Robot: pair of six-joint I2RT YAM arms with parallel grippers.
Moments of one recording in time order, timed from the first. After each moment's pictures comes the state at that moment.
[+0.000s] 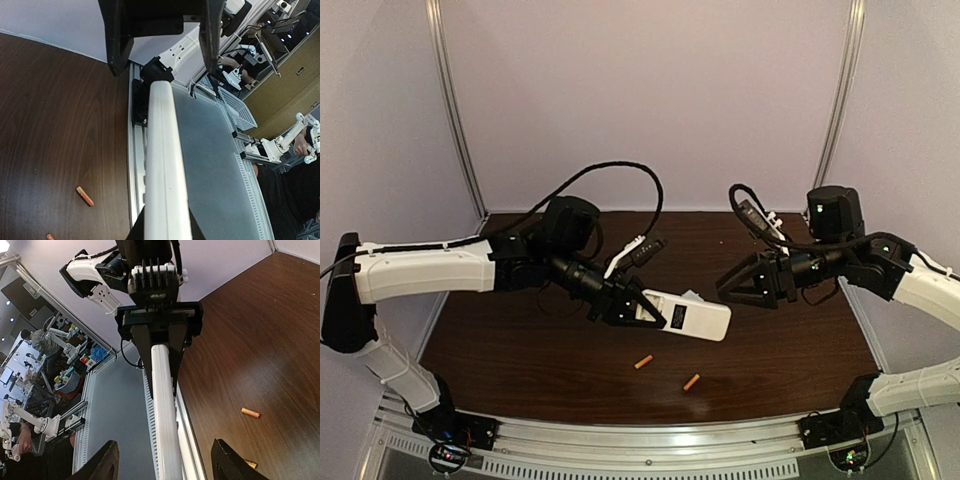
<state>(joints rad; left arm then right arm) -0.98 1.53 1.16 -0.16 0.91 -0.15 0.71 1.02 0.96 -0.37 -0.84 0.30</state>
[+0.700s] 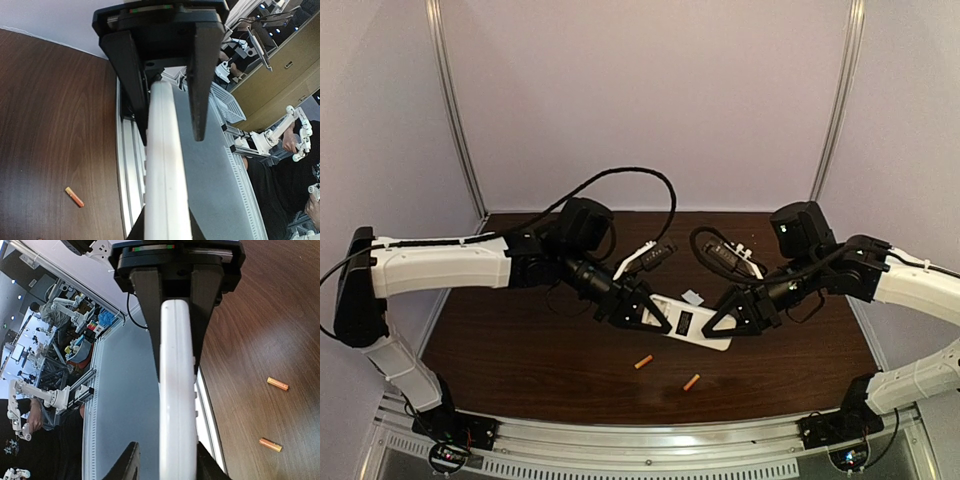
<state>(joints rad) -0.98 1.61 1.22 -0.21 0.99 -0.12 0.84 1.13 0.98 -0.50 -0.87 0.24</state>
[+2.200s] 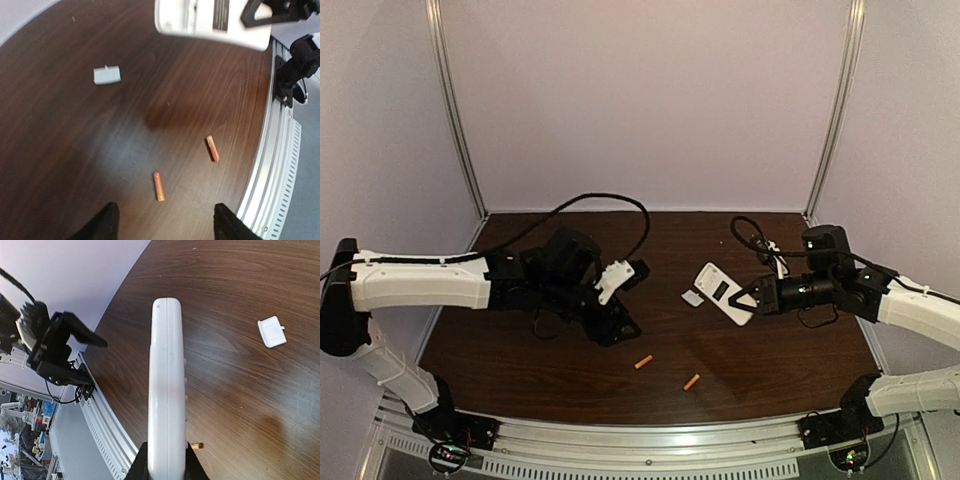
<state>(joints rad) -1.00 1.41 1.01 -0.30 0.20 -0.09 0.59 1.01 0.70 -0.28 -0.56 0.49</state>
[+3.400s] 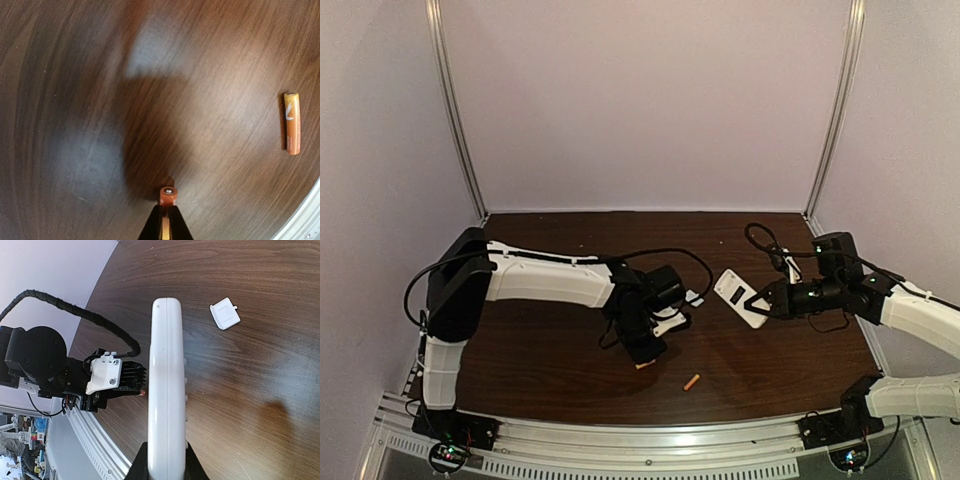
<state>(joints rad) -1.11 2.12 1.58 -0.82 0.08 -0.05 0.44 0.97 0.63 -0.36 -0.56 0.47</state>
